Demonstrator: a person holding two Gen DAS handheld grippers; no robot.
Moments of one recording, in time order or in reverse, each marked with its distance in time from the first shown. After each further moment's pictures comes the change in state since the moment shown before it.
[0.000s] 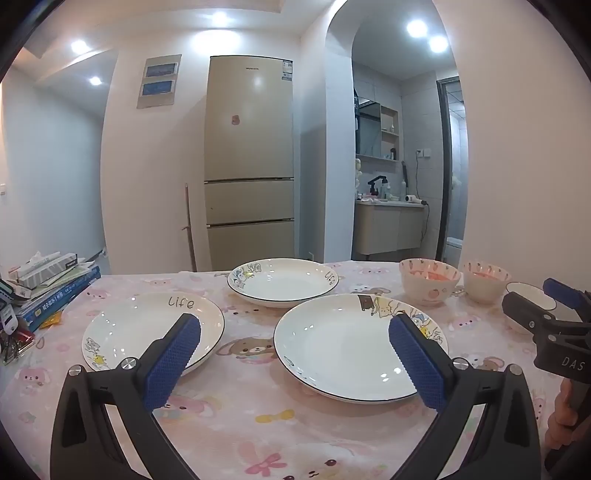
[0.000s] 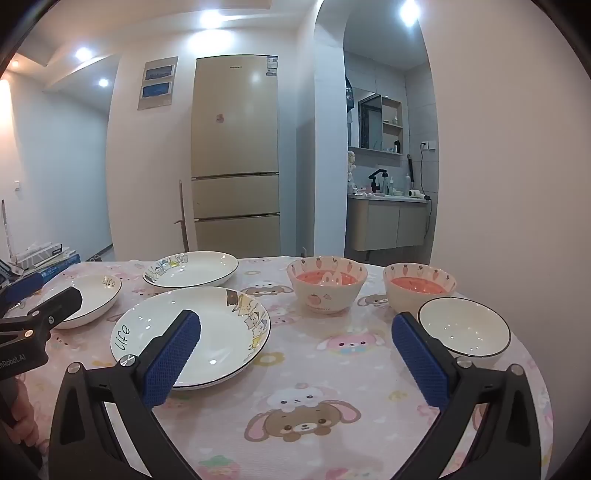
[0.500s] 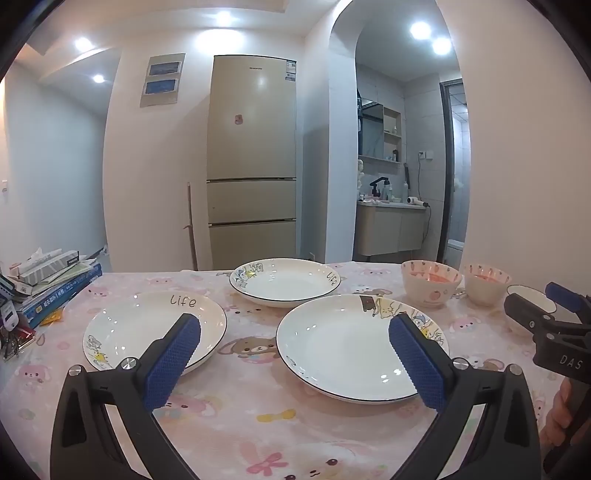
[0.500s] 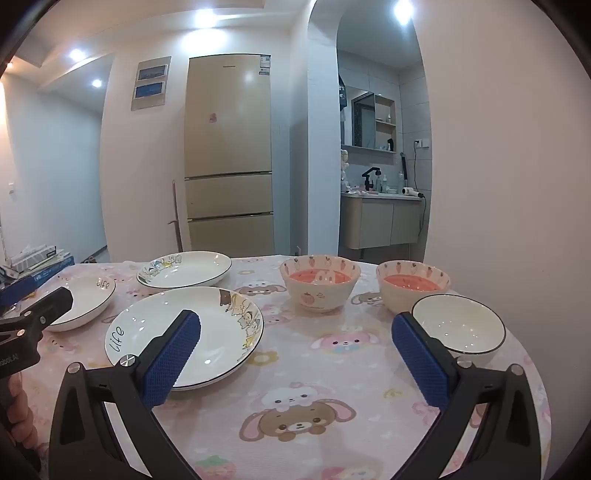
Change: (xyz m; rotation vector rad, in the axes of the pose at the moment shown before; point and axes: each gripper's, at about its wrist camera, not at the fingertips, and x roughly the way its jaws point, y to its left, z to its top) left arm -0.002 0.001 0.000 -0.013 -0.012 -0.019; right arm -0.001 0.000 -0.001 0.005 -0.002 -0.037
